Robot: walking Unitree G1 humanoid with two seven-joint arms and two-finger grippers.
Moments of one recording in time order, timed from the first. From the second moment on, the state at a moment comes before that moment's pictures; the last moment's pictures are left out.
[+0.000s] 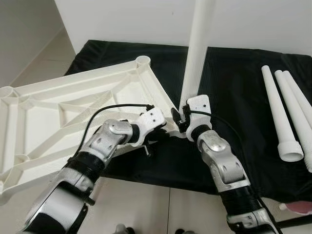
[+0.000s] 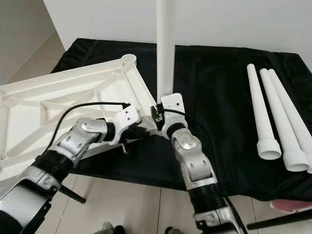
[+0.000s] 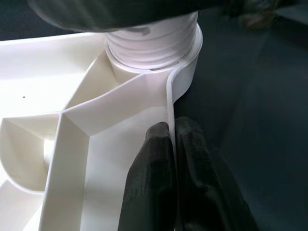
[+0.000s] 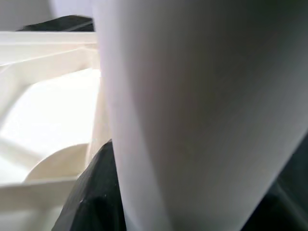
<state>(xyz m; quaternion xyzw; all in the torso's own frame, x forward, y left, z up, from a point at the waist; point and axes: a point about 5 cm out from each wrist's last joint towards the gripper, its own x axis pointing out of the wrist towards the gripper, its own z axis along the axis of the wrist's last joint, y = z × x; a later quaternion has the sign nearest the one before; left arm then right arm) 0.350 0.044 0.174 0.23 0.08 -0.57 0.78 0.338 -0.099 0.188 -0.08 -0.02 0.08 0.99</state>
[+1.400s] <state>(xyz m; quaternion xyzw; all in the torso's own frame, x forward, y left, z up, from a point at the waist) 0.303 0.092 0.172 0.30 0.03 -0.64 0.71 0.291 -0.117 0.205 -0.13 -0.06 0.39 0.91</state>
